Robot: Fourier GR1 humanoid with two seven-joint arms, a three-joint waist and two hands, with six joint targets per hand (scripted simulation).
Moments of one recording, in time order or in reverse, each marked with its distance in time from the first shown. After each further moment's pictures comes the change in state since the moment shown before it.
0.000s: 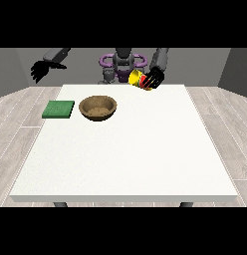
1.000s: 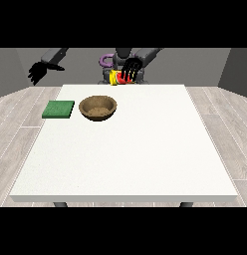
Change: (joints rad) left arm -0.135 -0.083 -0.319 -0.104 -0.507 -0.082 0.561; right arm -0.063 -0.043 0.000 0.156 0.025 0.015 -0.064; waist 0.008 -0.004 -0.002
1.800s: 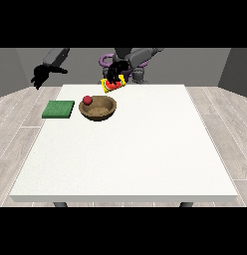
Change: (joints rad) left arm -0.068 -0.005 -0.275 -0.045 -0.264 -0.203 0.168; right arm -0.176 0.038 0.032 0.030 0.009 -0.055 0.049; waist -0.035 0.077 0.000
